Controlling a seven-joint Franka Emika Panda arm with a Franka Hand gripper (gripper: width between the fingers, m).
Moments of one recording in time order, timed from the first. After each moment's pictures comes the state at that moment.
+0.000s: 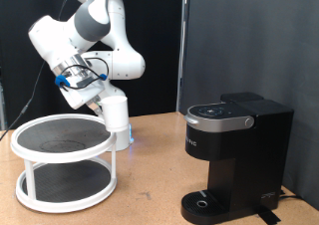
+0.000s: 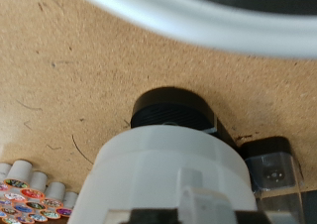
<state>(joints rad) -0.23 -0.51 -0.35 -2.76 0.62 2.24 1.92</state>
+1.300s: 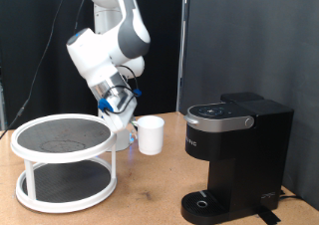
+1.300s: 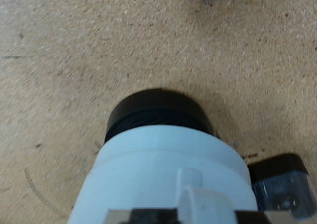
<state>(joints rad) -0.07 -0.25 -0.18 -2.65 0.67 2.39 2.11</state>
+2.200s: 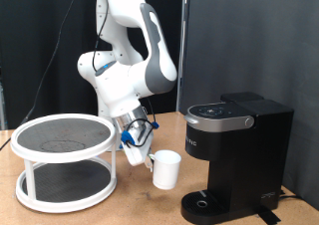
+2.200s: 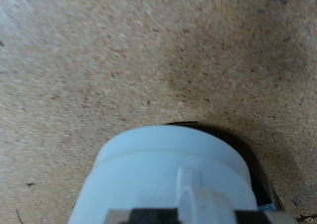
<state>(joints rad) 0.01 0.03 -0.05 -2.62 1.07 2.72 1.85</state>
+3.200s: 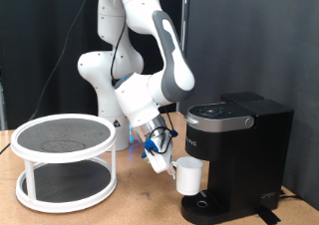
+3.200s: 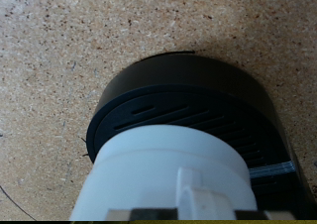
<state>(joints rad) 0.03 0.13 0.08 -2.55 1.40 2.79 1.64</state>
